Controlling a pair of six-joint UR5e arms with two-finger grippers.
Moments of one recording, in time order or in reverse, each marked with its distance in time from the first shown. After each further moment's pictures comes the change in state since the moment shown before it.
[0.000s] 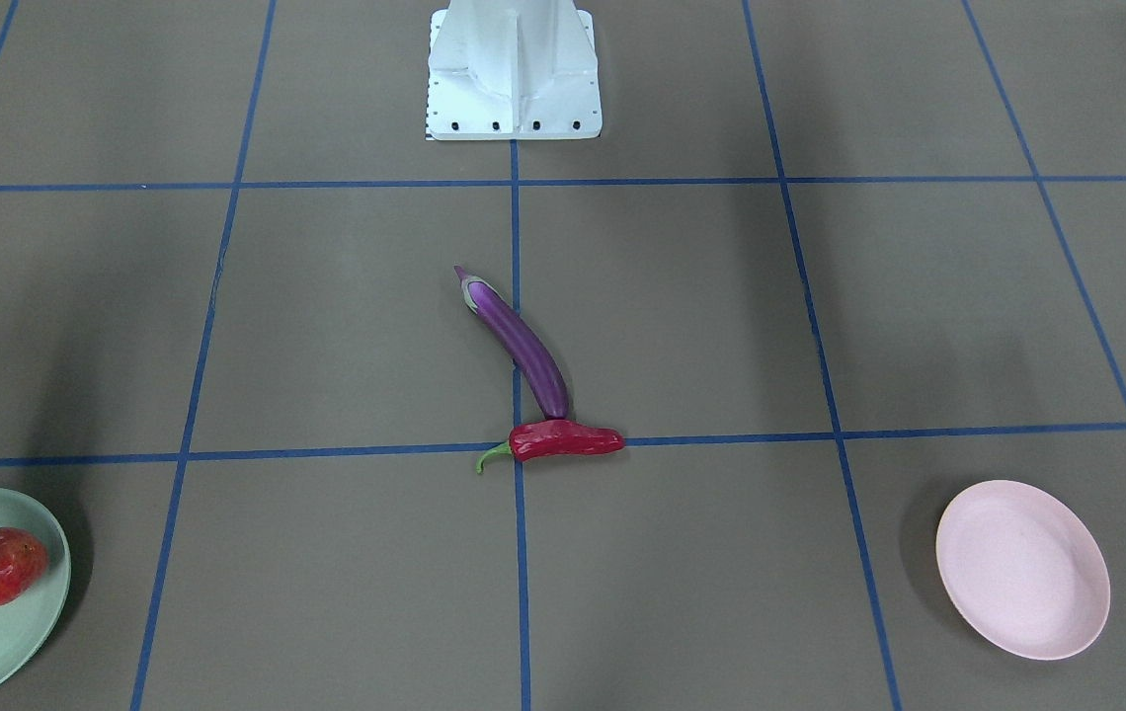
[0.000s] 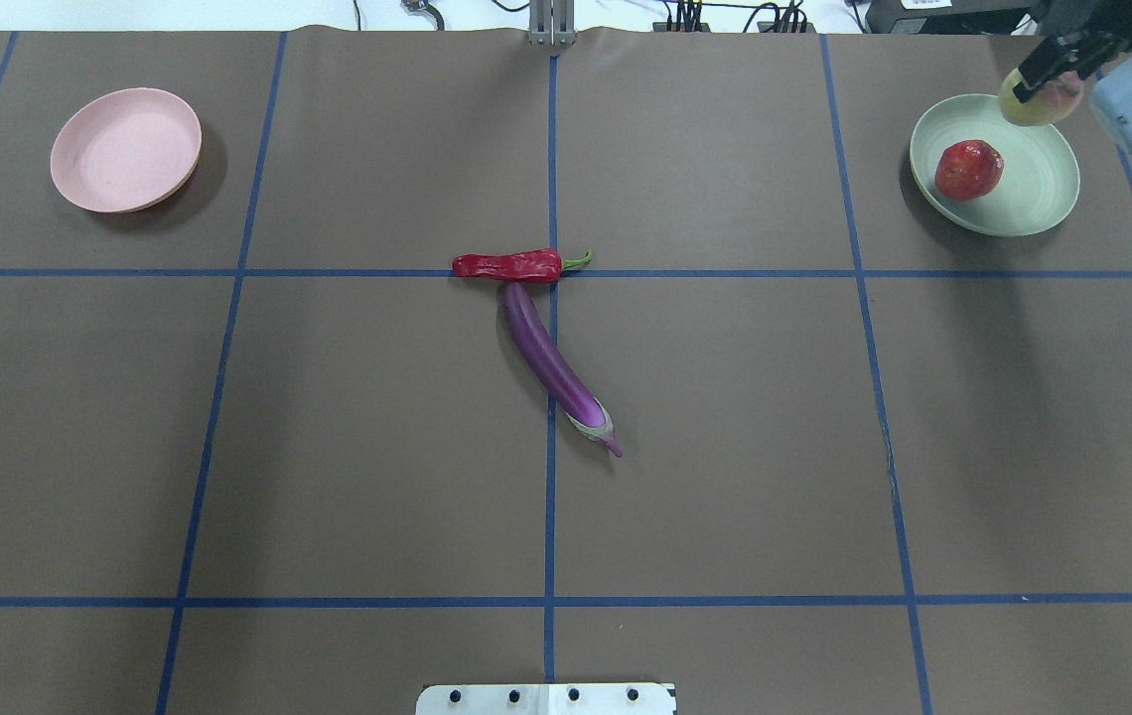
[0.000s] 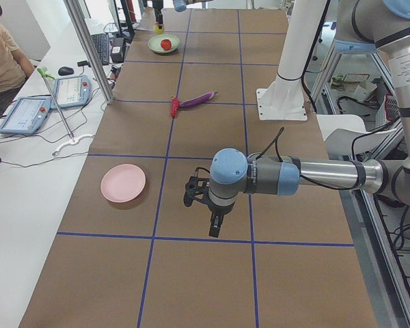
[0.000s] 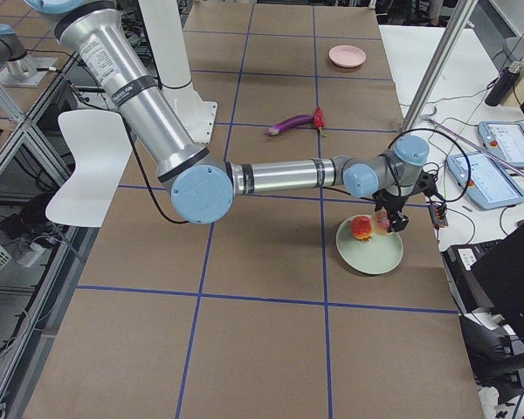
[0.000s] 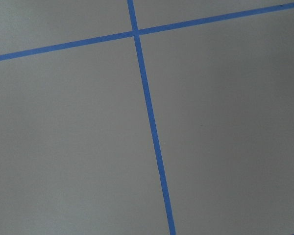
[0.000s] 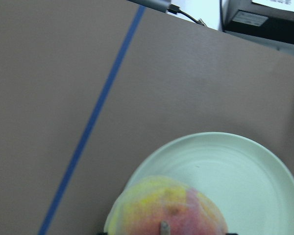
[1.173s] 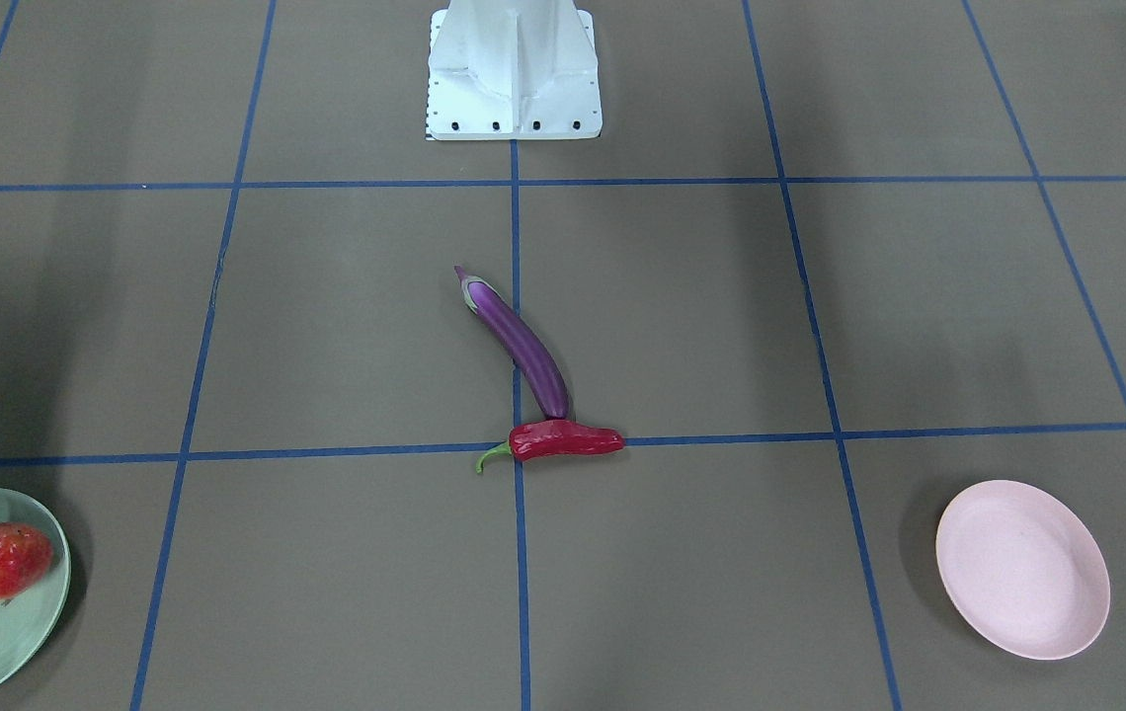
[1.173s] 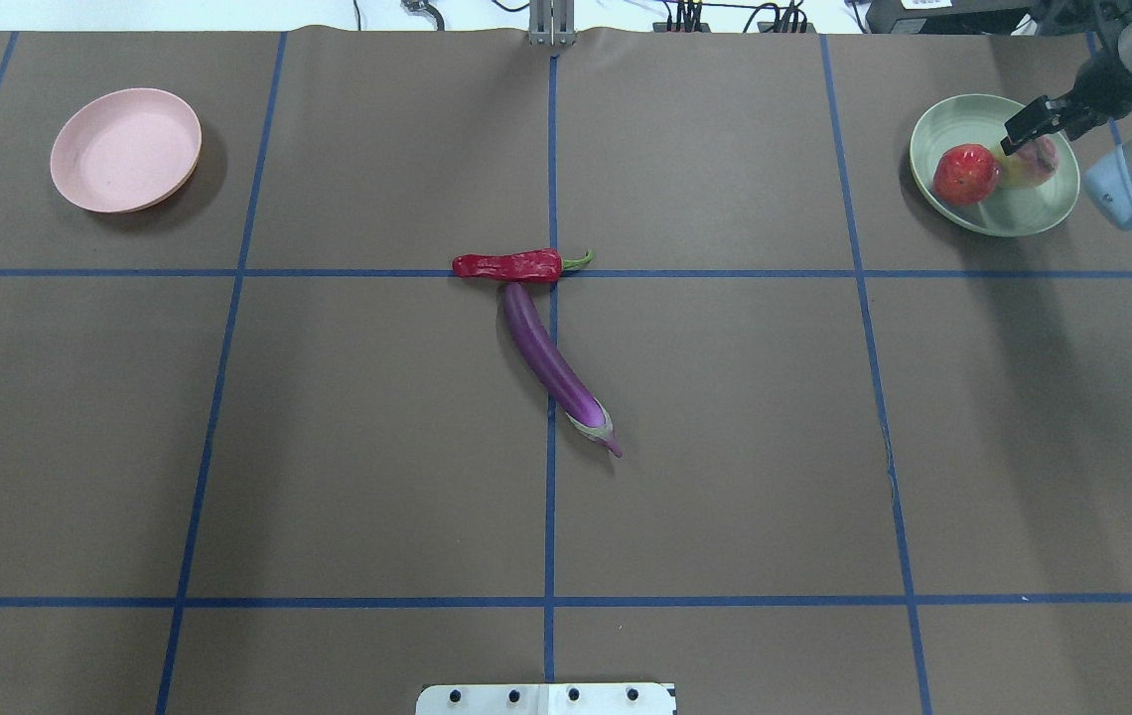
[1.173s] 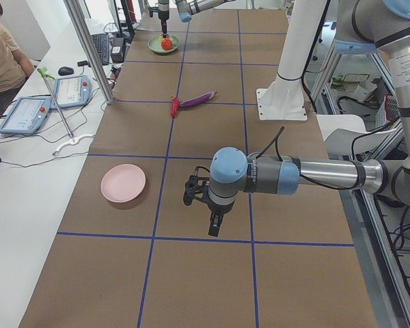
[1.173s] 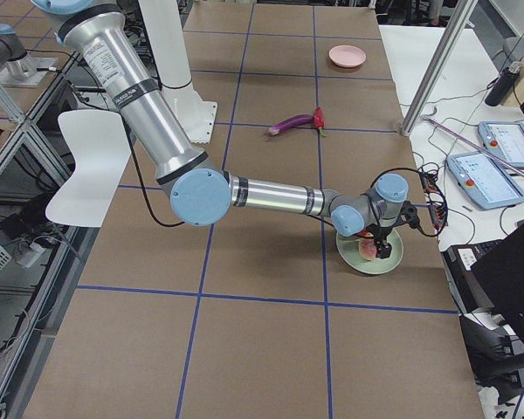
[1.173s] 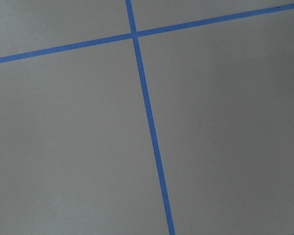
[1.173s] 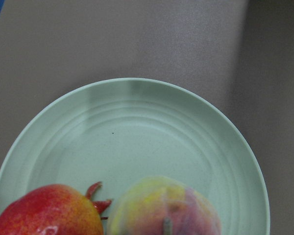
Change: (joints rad) left arm 0.000 -0.001 -0.004 -0.001 0.000 0.000; right arm -0.071 -0.030 -0.130 0.293 -0.046 0.268
